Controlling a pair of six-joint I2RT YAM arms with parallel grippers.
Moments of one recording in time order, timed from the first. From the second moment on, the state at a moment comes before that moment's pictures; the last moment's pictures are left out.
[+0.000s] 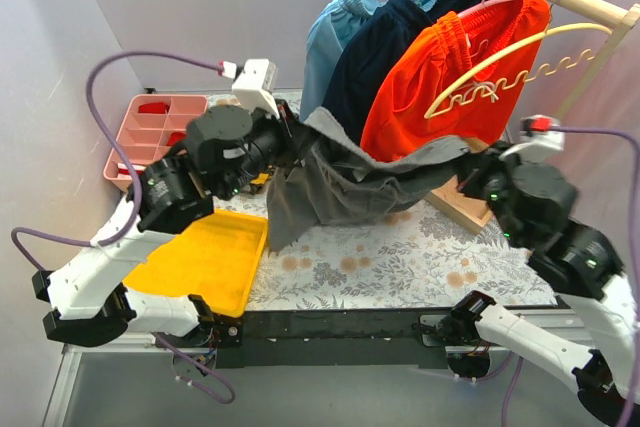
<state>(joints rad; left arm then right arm) -1.01 1.22 1.73 -0.70 -0.40 -0.53 0.73 0.73 1.25 -0.76 0.54 0.53</state>
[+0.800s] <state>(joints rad) -0.59 1.25 0.88 -0.49 0.27 -0.55 0.70 0.86 0.69 -0.60 0.41 0.68</state>
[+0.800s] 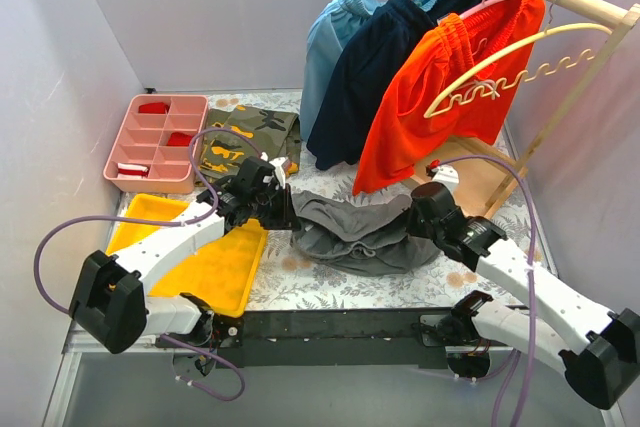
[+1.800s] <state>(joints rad) -0.63 1.32 1.39 -0.51 0.34 -0.40 0.62 0.65 0.77 -0.62 0.24 0.54</state>
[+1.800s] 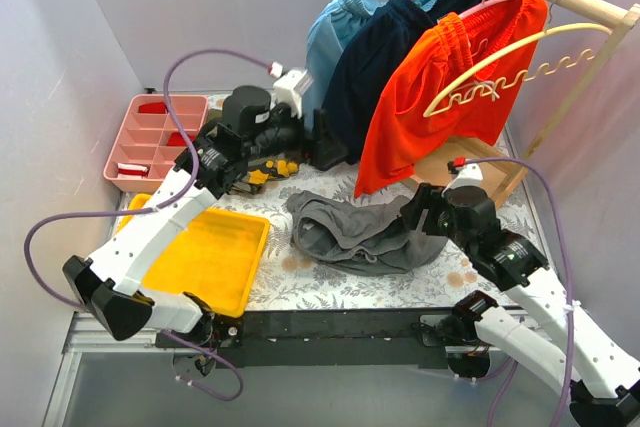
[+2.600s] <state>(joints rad) -0.96 1.91 2.05 -0.19 0.20 -0.14 0.62 0.59 0.59 -0.58 0.13 0.54</state>
